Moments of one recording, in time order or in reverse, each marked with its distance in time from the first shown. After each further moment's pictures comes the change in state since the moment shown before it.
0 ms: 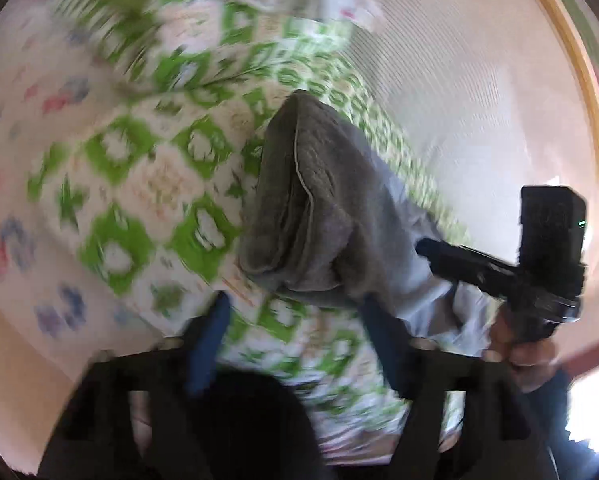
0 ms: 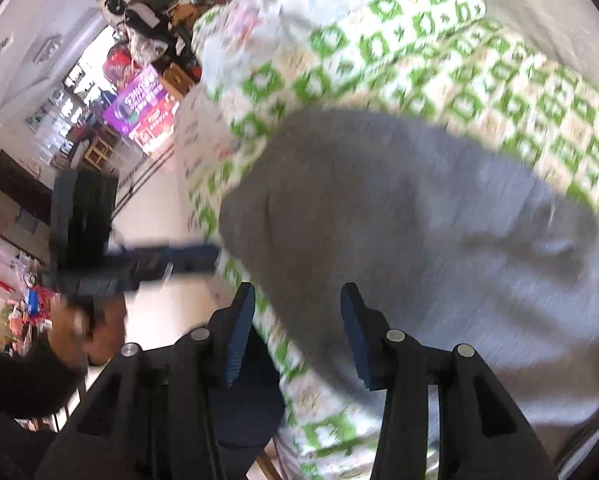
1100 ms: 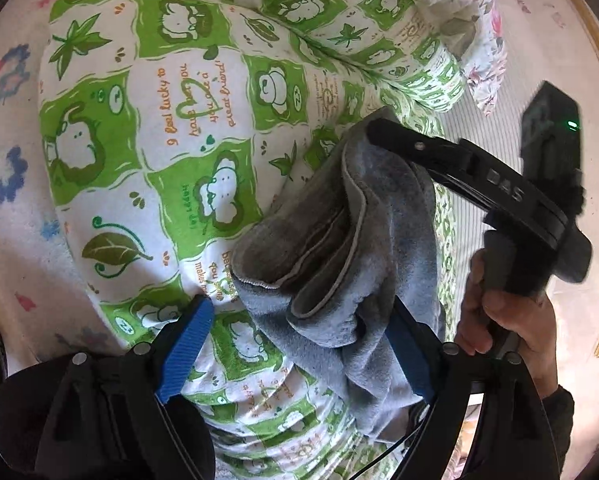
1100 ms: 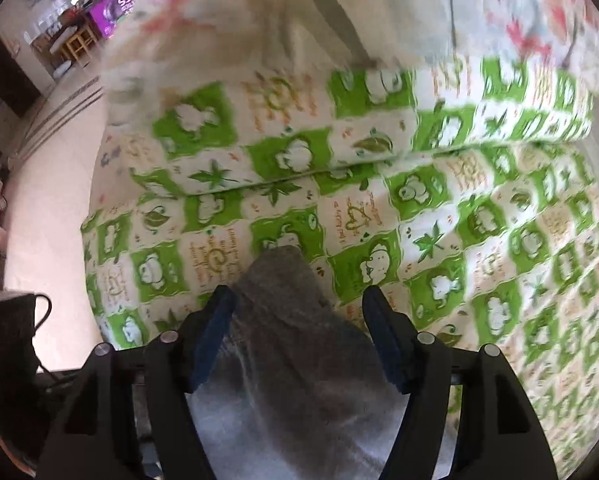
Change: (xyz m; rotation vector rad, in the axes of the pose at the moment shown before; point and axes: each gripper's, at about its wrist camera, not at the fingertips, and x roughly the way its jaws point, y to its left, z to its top) left arm 0.060 0.018 -0.013 -0.456 -0.127 0.051; right arm 0.138 0.008 0.140 -0.336 0.233 -0.199
